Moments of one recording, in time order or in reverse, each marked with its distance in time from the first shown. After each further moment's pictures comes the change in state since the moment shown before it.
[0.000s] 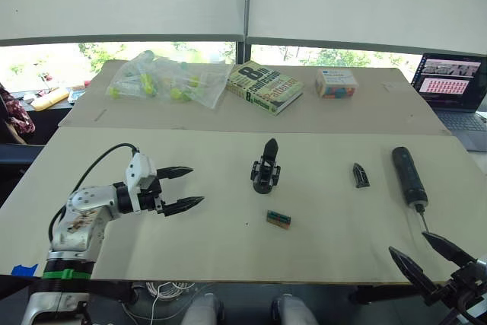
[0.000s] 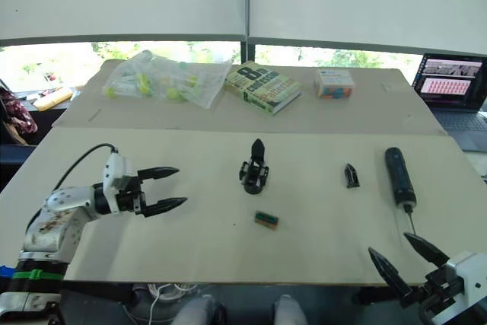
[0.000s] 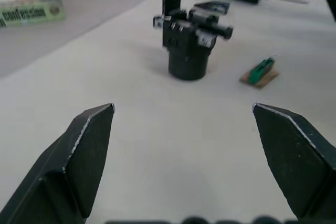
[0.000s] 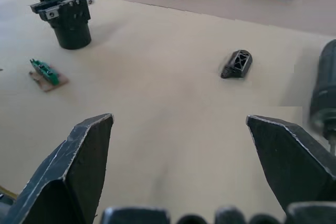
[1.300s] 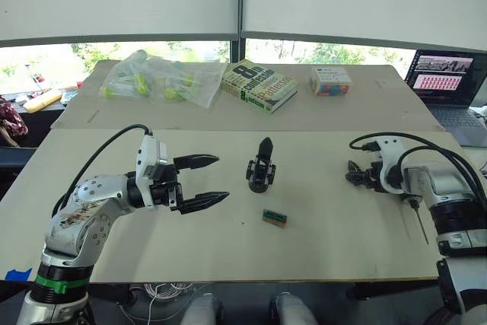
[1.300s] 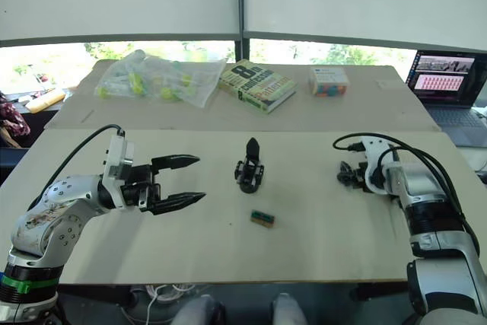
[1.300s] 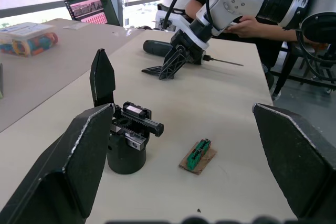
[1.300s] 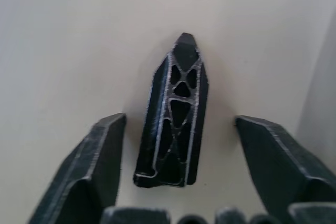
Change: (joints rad) left arm -0.005 0.011 -0.025 -0.355 -0.217 0.262 0.128; right arm -1.355 -0.307 0.684 0.841 -0.312 0.958 -0.279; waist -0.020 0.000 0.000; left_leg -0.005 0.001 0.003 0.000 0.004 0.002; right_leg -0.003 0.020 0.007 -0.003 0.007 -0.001
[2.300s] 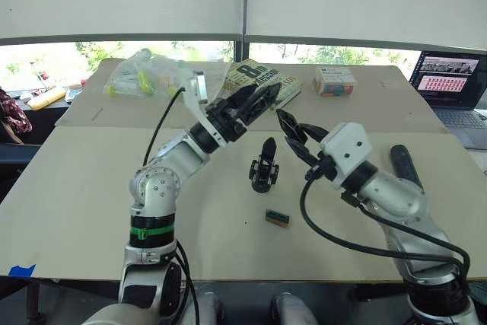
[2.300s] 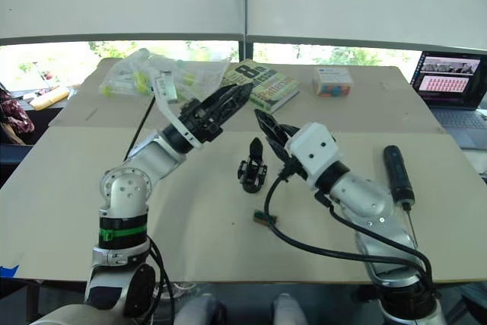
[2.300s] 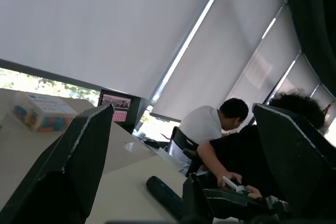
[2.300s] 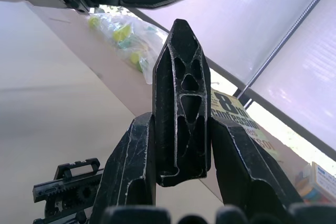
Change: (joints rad) left arm -0.409 -0.559 0.038 0.162 -0.266 0.256 0.681; right arm 0.380 0.239 0.008 -1.005 -0.203 -0.584 -0.093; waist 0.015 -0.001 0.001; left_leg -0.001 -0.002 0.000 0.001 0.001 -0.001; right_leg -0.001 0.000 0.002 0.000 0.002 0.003
